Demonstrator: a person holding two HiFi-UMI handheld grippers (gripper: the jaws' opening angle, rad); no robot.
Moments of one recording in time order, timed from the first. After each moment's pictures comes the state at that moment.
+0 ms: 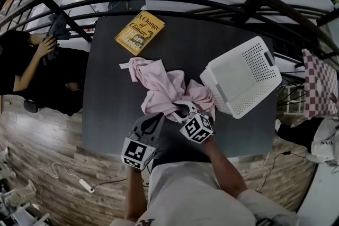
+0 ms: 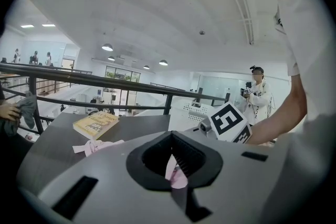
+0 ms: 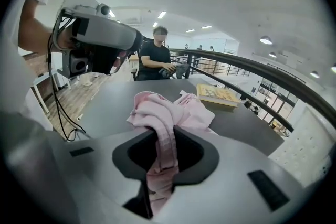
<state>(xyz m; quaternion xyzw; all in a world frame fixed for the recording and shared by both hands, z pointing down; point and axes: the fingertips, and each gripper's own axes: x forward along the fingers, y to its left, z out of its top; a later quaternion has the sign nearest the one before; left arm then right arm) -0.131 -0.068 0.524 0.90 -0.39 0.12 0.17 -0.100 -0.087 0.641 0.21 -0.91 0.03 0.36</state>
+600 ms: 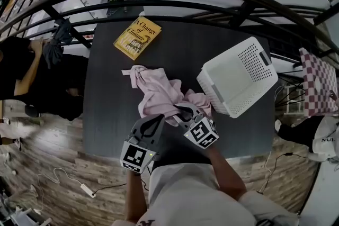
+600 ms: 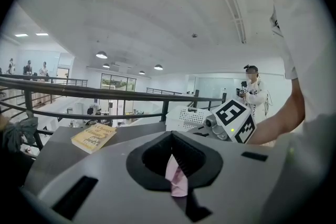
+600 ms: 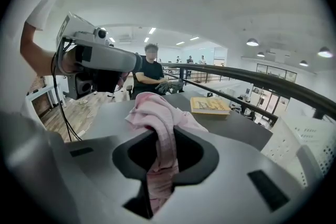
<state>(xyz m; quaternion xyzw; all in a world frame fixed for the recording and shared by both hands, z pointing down) -0.118 -0.065 0.487 0.91 -0.38 0.11 0.13 -0.086 -0.083 0.584 0.25 -0.93 0.05 0.28</state>
